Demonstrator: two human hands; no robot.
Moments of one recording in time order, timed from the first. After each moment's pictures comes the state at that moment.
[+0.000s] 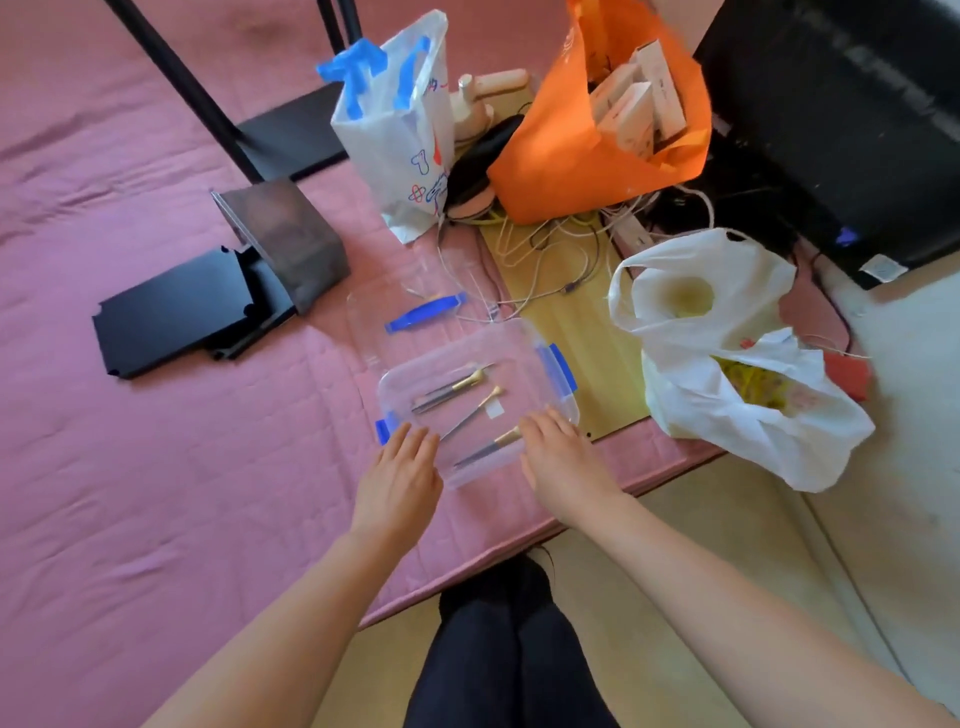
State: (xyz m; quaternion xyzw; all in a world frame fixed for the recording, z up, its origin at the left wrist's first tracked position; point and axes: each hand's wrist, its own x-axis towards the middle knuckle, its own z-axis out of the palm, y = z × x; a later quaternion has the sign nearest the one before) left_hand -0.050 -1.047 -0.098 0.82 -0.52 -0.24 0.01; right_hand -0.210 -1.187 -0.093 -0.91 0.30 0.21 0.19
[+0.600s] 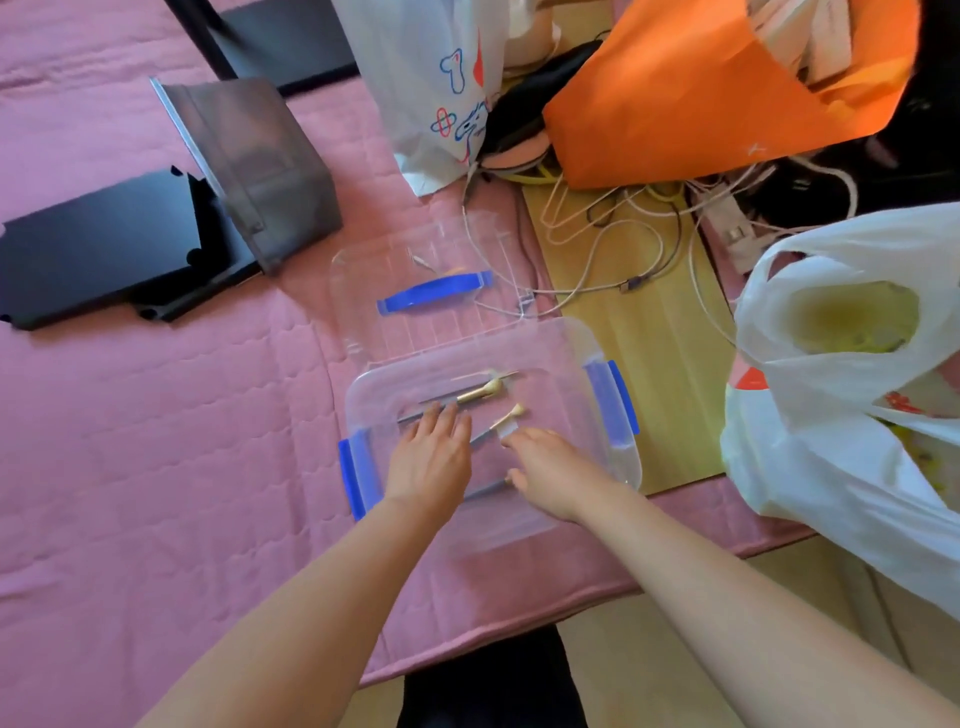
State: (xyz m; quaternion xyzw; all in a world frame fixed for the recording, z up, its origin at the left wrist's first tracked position) left_hand -0.034 -1.125 -0.286 0.83 -0.50 -0.25 -0.07; right_hand -0.149 -1.244 -0.270 -0.86 0.26 0.31 0.30
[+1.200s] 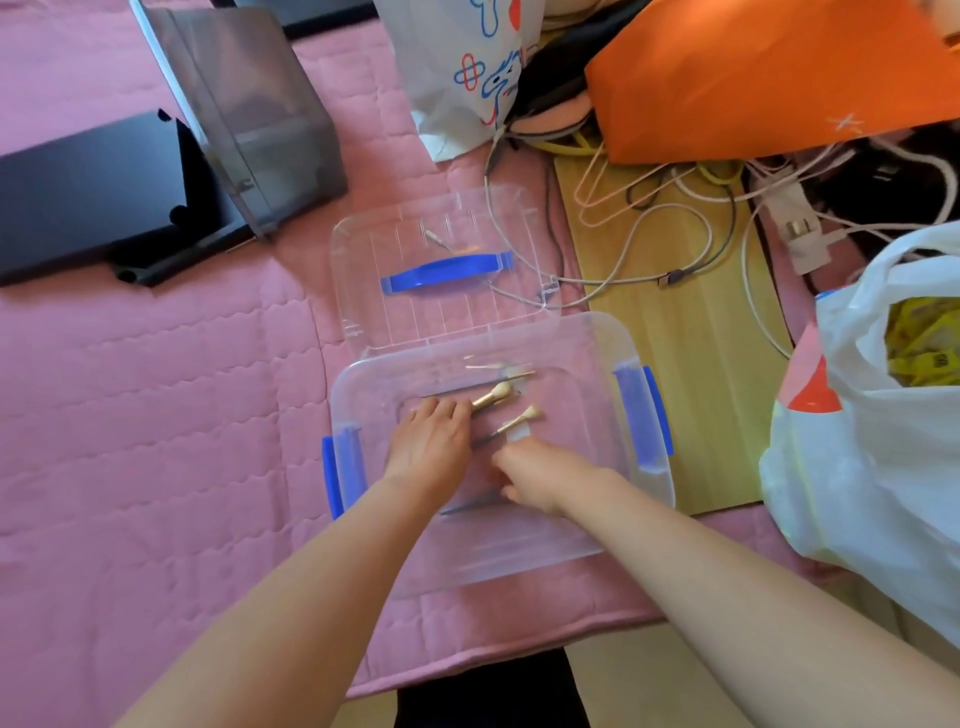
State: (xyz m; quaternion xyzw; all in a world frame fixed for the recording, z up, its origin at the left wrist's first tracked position) left_hand -0.021 -1.141 -0.340 0.85 -0.46 -0.27 -0.04; right_hand -0.123 -1.253 -0.319 -0.85 0.14 0.42 0.30
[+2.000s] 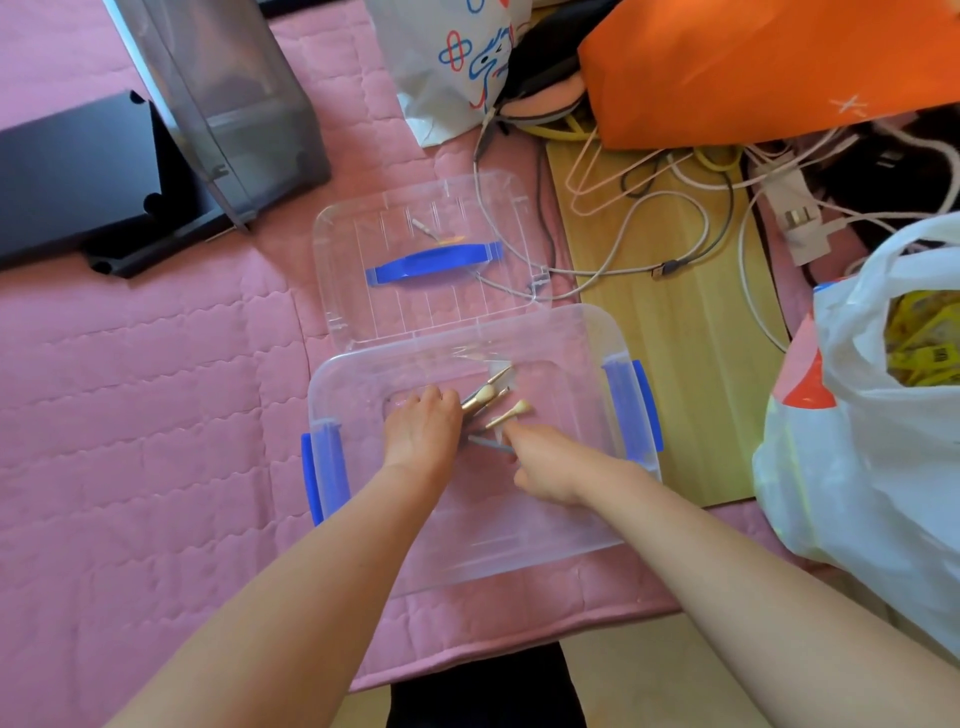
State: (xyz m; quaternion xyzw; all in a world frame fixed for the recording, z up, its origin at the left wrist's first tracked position) left_hand -0.022 -1.163 -0.339 0.87 -0.39 -0.28 -0.10; right_hand -0.132 -1.274 -0.320 -0.82 0.21 0.41 0.35
